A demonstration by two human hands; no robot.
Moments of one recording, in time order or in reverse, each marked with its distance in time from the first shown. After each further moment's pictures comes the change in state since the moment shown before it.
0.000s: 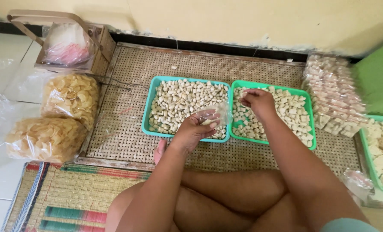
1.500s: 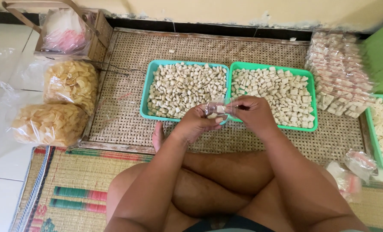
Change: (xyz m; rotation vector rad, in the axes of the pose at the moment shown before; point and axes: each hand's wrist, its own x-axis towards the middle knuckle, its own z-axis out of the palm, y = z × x) left_hand -0.014 -0.026 0.015 0.102 -0.122 -0.063; right_hand -0.130 -0.047 -0.005 -0.081 -0.374 -0.296
